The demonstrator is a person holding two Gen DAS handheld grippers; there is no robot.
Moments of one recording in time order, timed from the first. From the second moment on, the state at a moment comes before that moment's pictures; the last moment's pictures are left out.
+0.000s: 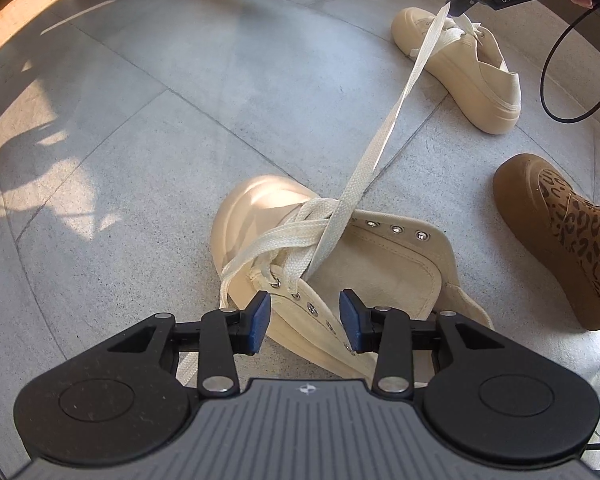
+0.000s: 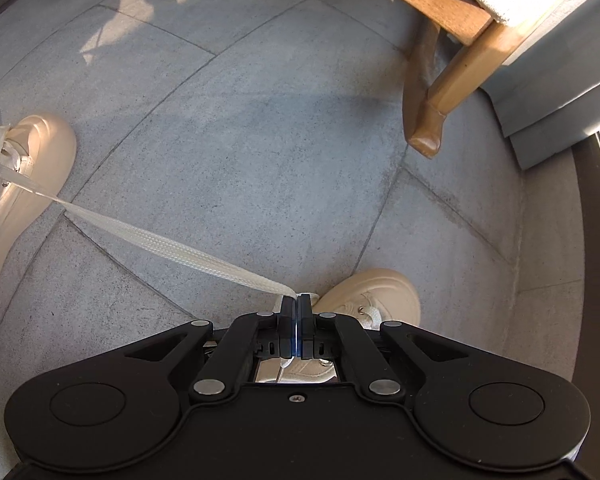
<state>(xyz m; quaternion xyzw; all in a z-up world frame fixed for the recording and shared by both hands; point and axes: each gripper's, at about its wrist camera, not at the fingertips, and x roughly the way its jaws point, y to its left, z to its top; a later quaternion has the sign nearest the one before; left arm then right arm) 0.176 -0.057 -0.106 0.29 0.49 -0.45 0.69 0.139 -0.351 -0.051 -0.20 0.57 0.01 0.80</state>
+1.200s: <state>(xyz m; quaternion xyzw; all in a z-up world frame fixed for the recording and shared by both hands) 0.140 -0.071 -0.093 0.33 0.46 -0.51 0.65 0.182 -0.287 -0.140 0.12 0.68 0.11 0.72</state>
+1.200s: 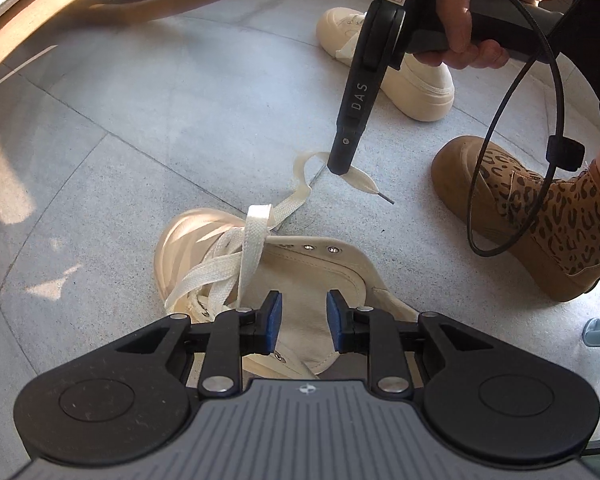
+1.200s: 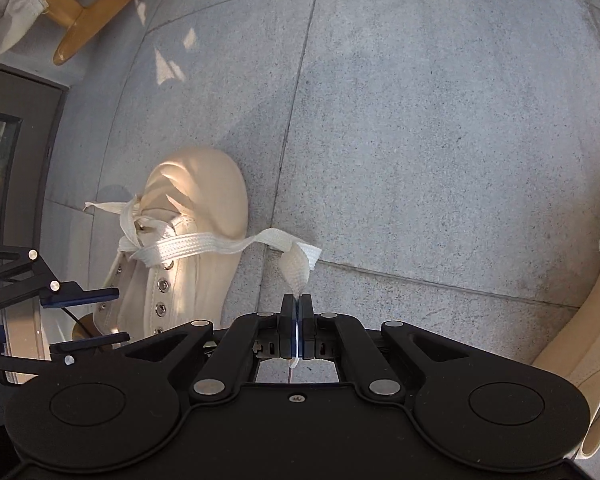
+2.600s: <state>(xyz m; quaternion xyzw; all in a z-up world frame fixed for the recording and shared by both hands) 0.136 -0.065 -0.092 0.32 0.45 -0.51 0.66 0.128 -0.204 -0.173 -0.53 0.45 0.54 0.47</state>
